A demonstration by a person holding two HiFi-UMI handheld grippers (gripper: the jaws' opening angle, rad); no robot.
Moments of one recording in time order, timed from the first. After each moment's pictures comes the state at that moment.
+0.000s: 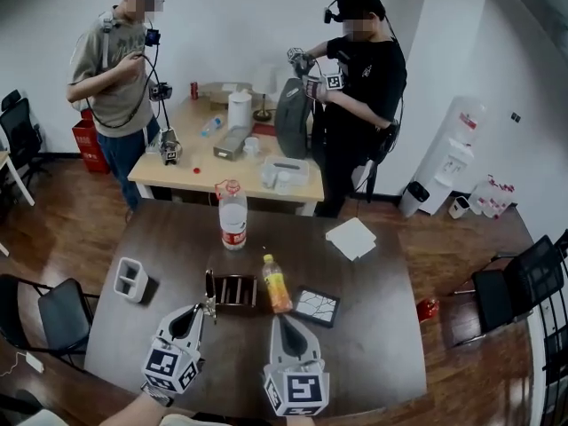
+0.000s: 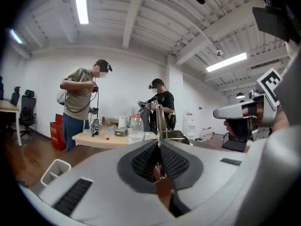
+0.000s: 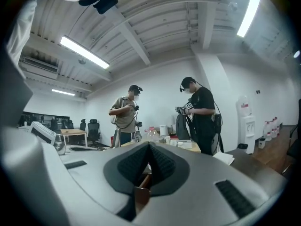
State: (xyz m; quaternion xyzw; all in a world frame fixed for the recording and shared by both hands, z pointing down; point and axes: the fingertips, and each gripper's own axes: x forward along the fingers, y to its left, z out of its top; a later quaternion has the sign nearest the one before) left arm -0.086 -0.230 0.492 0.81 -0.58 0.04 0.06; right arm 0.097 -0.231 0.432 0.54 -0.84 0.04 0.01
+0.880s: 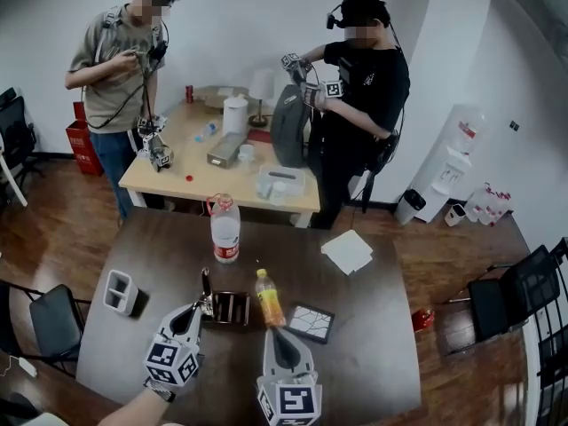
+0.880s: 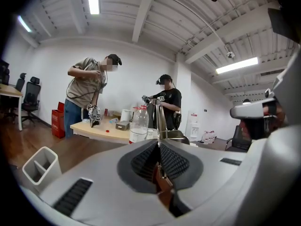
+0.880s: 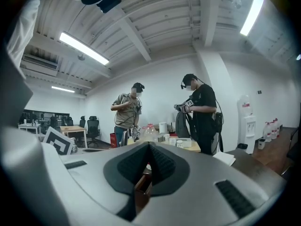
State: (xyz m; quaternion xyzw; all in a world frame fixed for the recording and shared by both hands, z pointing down) left arm -0.091 -0.297 0.528 0.80 -0.59 0.02 0.11; right arm 0.092 -0.262 0.444 0.54 -0.84 0.04 0.02
